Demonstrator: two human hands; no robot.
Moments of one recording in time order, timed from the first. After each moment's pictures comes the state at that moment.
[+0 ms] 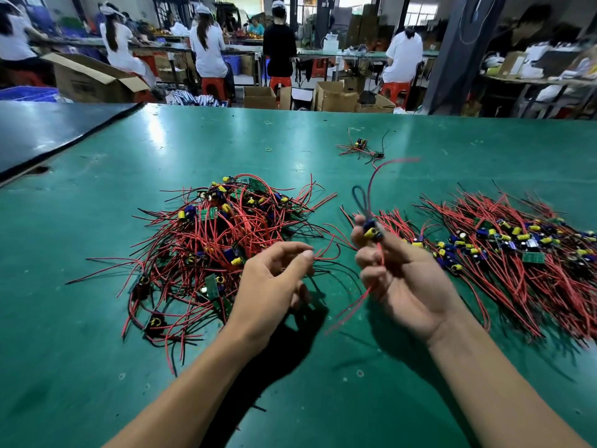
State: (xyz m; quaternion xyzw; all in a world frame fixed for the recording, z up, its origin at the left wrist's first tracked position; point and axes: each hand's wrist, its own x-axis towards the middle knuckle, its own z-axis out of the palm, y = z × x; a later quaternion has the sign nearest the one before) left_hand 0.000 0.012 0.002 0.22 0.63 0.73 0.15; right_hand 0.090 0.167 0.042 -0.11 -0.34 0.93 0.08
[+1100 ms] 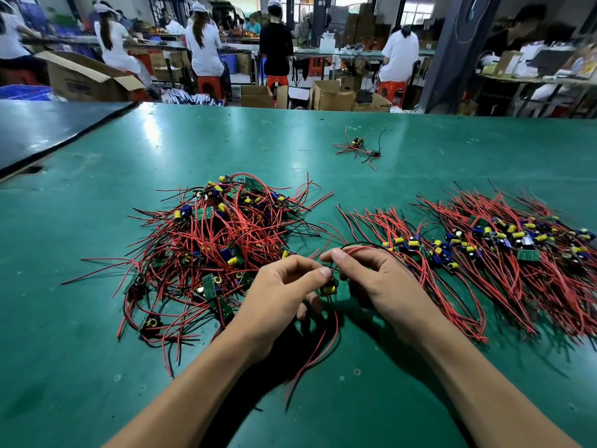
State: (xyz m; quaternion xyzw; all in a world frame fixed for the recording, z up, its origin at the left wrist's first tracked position) left_hand 0.011 0.014 0.004 0.23 0.61 0.70 0.27; right_hand 0.090 0.162 0.016 -0.13 -0.75 0.62 0.17
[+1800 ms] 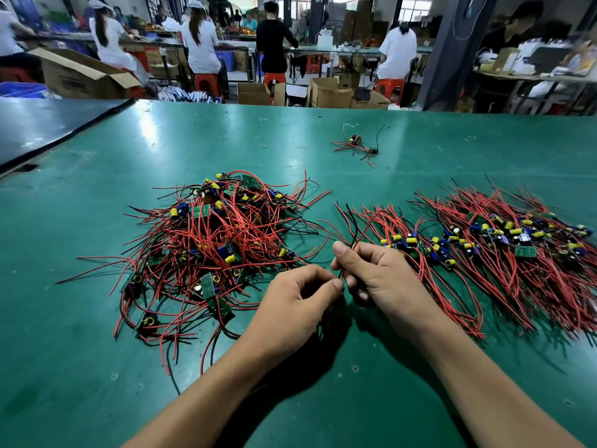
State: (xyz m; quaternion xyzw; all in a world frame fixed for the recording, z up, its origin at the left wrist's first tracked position) left_hand 0.028 0.022 0.000 0.33 0.70 0.61 0.18; right_hand 0.087 0.164 0.013 -0.15 -0.68 0.71 0.15
